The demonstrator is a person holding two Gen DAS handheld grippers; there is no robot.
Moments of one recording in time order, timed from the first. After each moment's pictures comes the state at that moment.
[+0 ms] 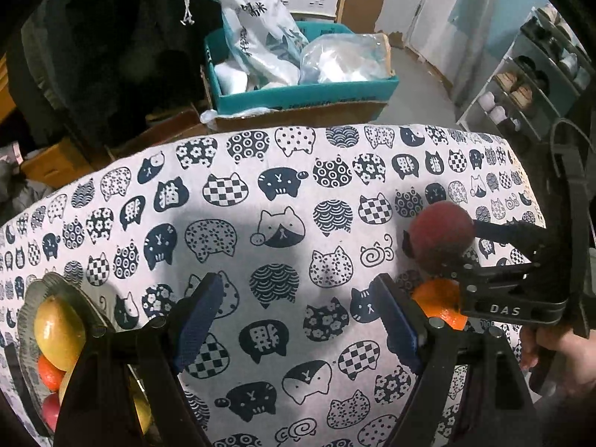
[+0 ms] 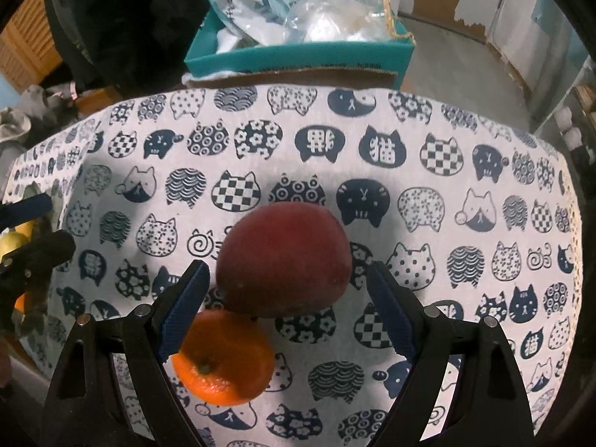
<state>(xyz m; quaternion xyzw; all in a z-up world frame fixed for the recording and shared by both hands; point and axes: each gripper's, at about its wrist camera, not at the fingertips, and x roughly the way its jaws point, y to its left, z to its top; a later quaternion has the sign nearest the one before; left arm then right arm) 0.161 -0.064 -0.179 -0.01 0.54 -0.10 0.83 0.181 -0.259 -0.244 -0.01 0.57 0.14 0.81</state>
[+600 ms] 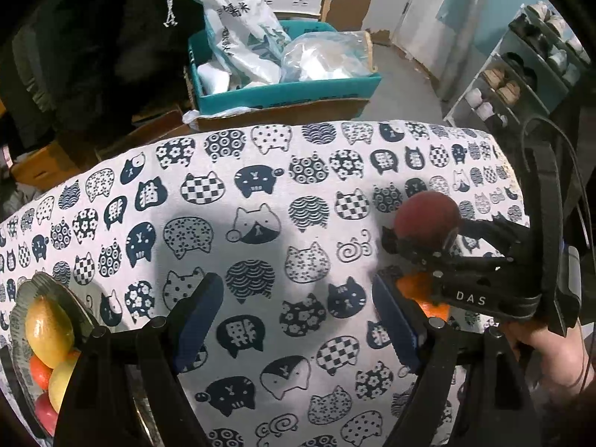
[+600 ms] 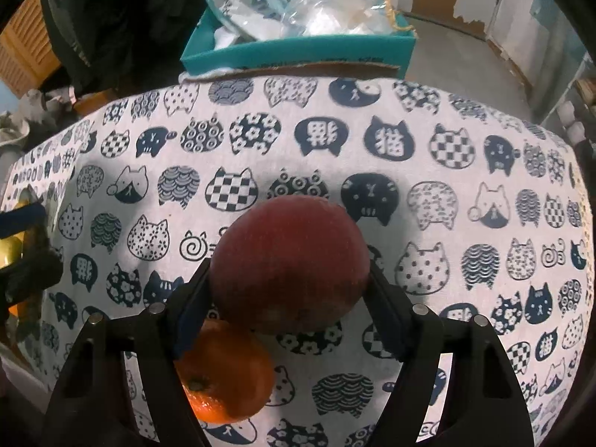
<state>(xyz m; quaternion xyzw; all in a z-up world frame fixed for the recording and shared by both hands) 0.154 -0.077 -0.173 -0.01 0.54 -0.13 0.83 0.179 -0.263 -0.246 0.00 0.56 0.13 0.82</state>
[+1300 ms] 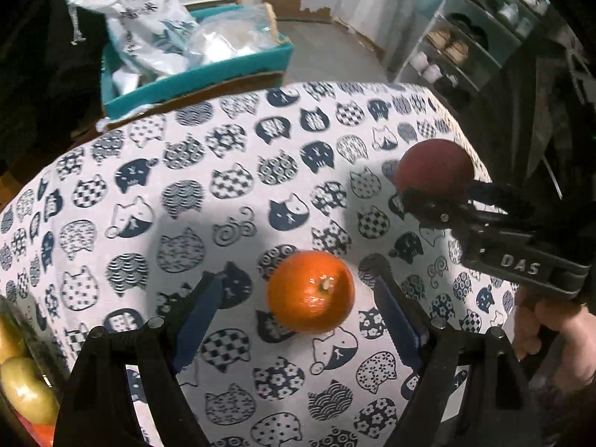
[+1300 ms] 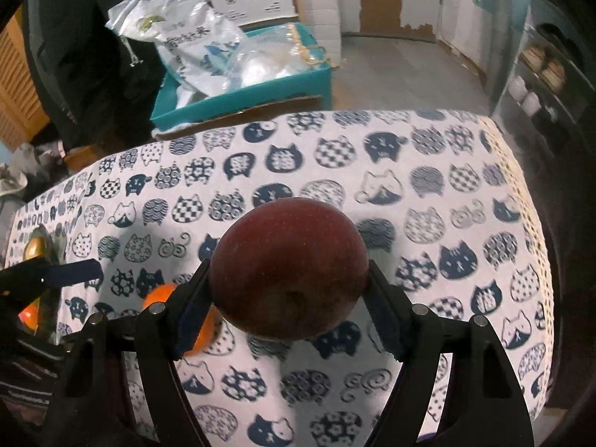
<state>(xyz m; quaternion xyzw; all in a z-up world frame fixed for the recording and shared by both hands) 0.128 -0.166 -0.185 0.02 0.56 -0.22 0.80 0.129 -0.348 -0.202 0.06 0.51 0.07 0.85</state>
